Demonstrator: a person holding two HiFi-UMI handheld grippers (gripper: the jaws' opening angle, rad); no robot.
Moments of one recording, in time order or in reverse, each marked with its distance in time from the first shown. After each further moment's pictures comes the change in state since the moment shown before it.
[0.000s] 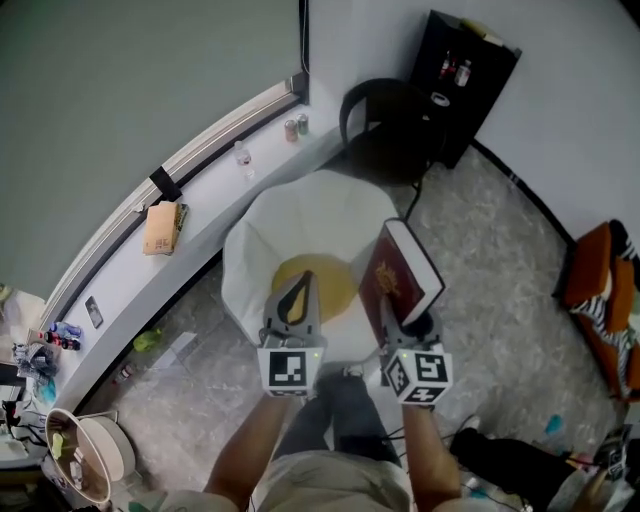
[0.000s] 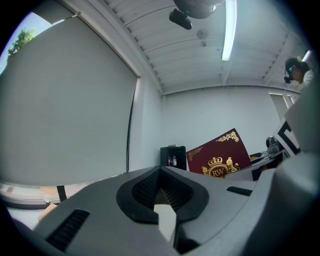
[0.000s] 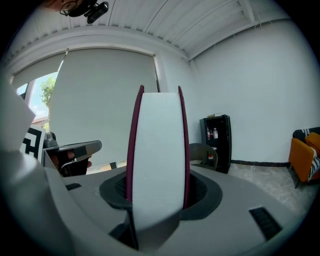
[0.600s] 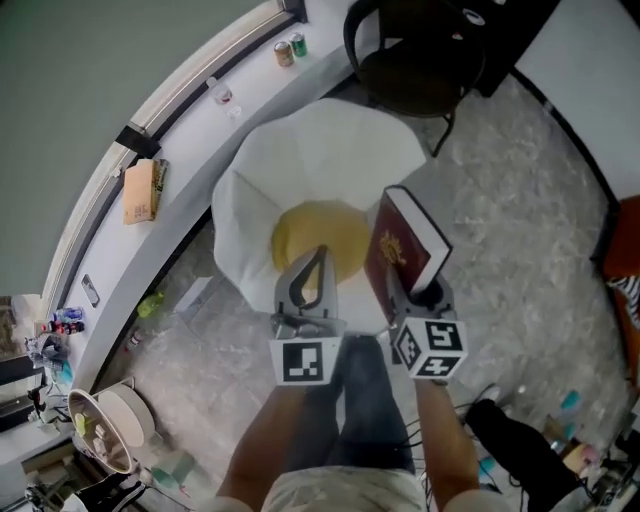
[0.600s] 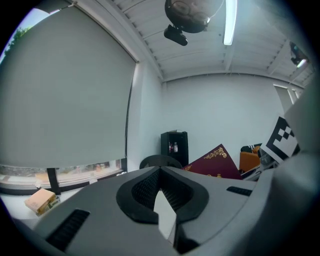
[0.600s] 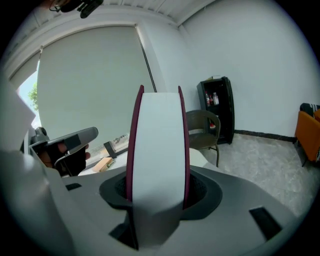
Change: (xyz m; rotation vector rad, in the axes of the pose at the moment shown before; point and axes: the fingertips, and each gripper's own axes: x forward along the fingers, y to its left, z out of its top) left arm 0.120 -0.031 -0.139 -0.026 0.075 0.033; right arm 0.138 -0.084 -0.143 0.102 0.275 0.047
